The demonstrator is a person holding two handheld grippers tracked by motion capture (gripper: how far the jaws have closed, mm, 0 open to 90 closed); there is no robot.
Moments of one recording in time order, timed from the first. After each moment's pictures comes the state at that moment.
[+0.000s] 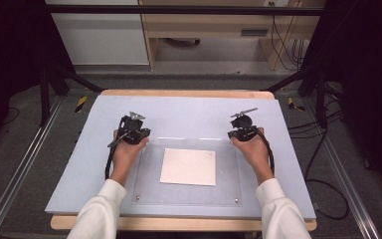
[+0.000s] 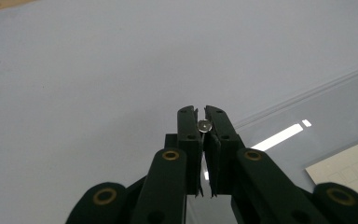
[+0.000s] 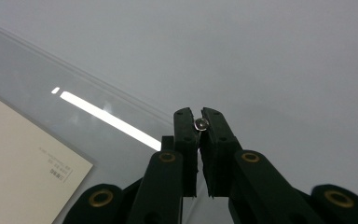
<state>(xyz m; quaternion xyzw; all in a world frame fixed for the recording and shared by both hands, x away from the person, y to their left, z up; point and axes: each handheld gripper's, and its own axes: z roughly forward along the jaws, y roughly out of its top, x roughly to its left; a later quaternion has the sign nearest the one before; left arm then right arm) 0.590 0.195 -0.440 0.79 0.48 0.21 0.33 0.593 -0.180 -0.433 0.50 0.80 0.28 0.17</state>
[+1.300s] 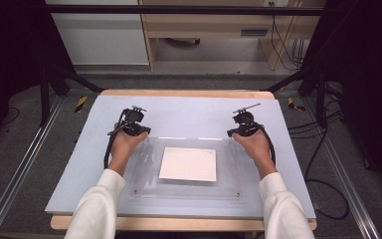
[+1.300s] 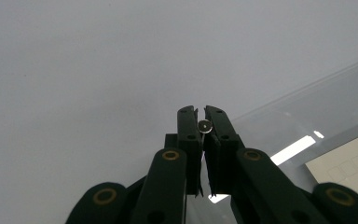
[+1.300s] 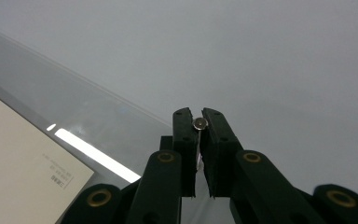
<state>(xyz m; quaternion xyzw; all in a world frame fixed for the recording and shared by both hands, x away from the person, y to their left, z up) 0.617 0.197 -0.428 0.81 0.50 0.13 0.28 0.610 -0.190 -0.433 0.52 0.79 0.30 0.11</state>
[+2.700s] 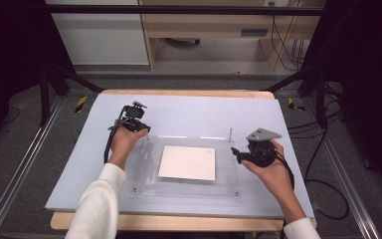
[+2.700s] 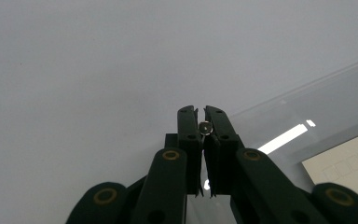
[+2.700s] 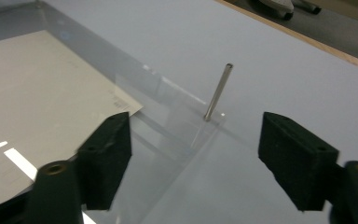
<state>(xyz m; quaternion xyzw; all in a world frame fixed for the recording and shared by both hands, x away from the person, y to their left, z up) 0.631 0.197 -0.424 0.81 0.51 0.11 0.26 0.494 -0.210 -0.416 0.40 0.79 0.38 0.26</state>
